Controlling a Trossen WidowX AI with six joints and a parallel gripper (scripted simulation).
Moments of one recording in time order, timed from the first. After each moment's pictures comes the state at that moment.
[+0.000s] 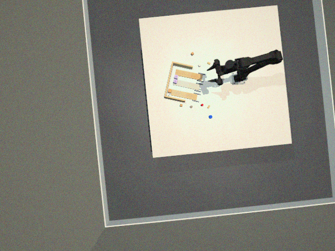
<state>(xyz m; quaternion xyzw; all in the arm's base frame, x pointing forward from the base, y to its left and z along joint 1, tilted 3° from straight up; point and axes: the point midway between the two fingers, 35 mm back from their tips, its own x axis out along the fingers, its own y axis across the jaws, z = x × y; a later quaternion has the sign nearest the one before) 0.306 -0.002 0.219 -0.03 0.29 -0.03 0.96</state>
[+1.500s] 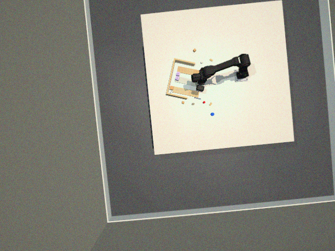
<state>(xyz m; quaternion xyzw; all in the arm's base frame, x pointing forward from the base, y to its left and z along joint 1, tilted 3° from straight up) 0.386 0.014 0.089 0.12 0.68 -0.15 0.71</state>
